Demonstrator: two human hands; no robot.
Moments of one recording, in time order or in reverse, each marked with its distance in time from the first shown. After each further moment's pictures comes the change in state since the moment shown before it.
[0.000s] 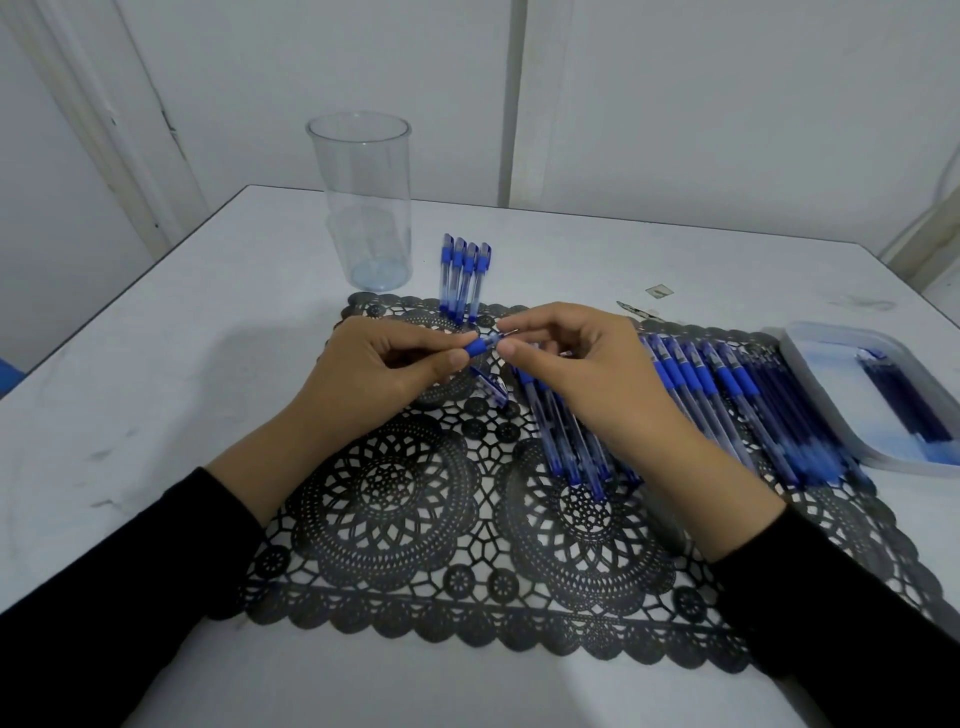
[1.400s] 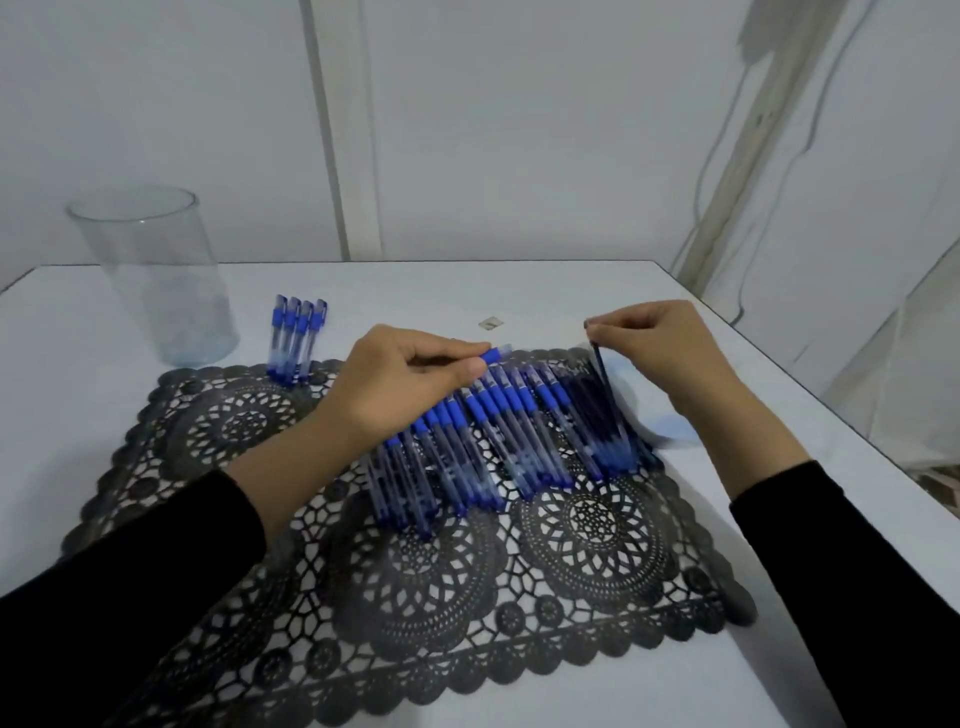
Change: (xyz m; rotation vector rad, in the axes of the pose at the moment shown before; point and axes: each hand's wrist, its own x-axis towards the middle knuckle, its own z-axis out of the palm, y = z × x) left_hand 0.059 0.067 0.115 -0.154 -0.250 -0.017; right_hand -0.022 0.014 -0.187 -0.271 0.498 0.303
